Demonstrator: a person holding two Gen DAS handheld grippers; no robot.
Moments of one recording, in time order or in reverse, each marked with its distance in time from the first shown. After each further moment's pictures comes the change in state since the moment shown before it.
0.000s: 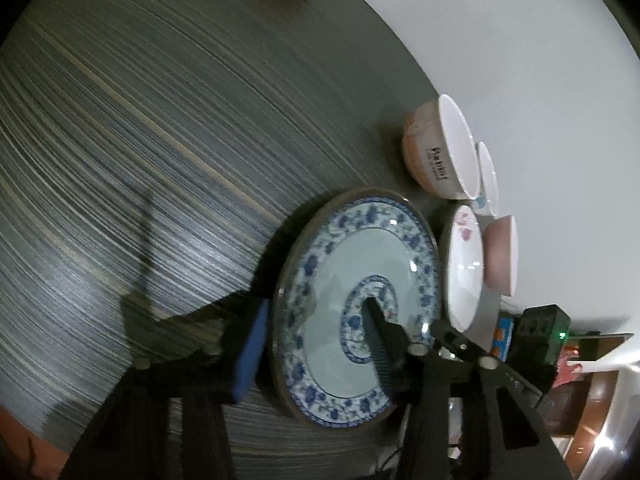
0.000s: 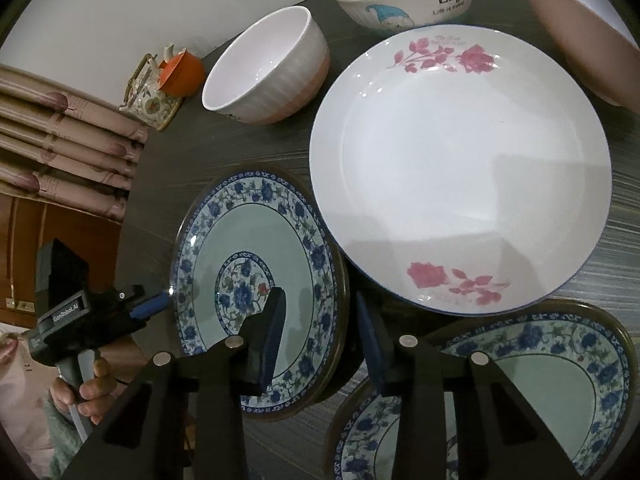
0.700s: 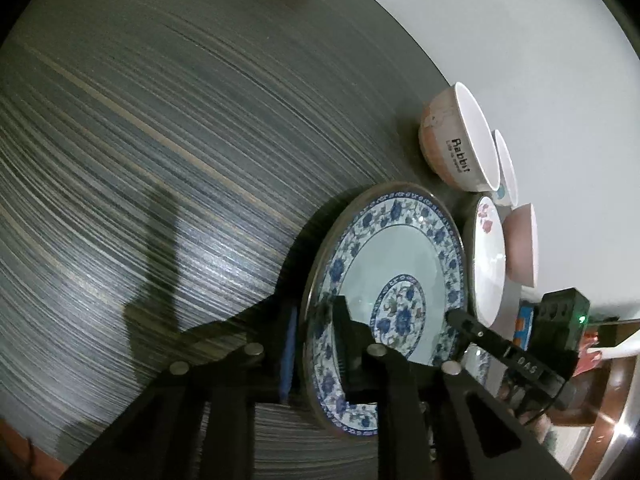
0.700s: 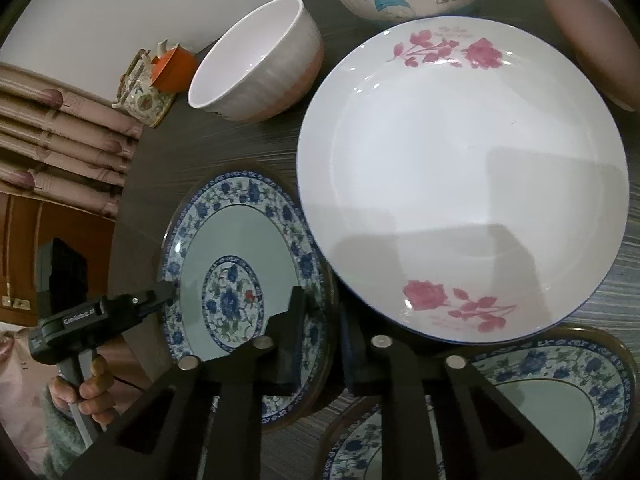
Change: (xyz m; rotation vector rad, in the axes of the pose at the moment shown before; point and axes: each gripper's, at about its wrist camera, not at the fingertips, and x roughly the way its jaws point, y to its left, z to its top) left arm 0.020 0.000 0.007 0.067 0.011 0.061; right arm 0.010 -0.002 0.005 -0.007 0.010 -0.011
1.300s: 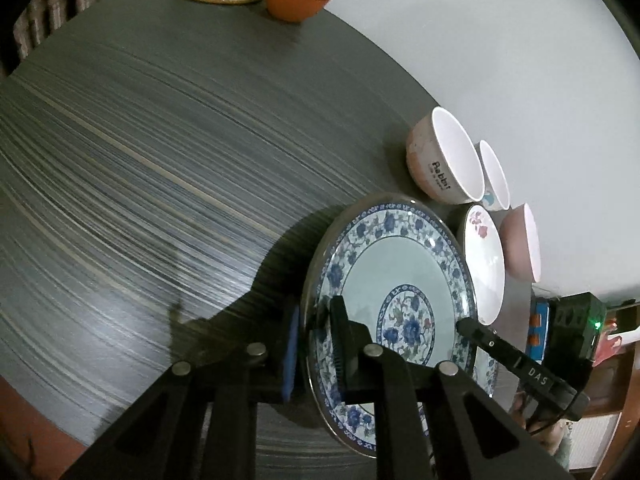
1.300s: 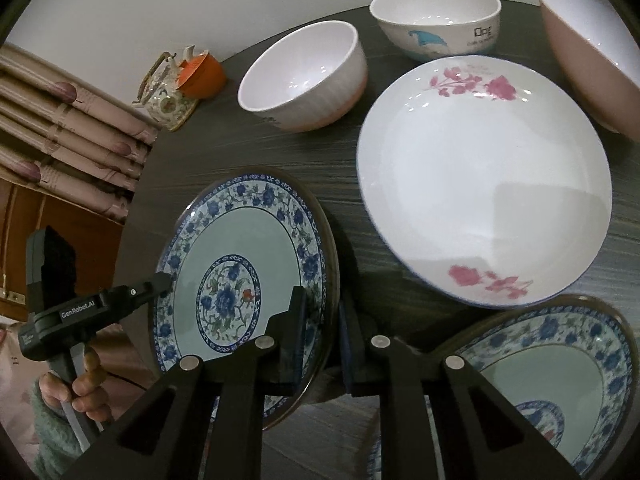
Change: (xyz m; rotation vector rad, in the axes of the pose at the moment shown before) left arm -0.038 -0.011 0.000 0.075 -0.085 0.058; right arm -0.020 0.035 -0.014 -0.038 -0.073 -0.014
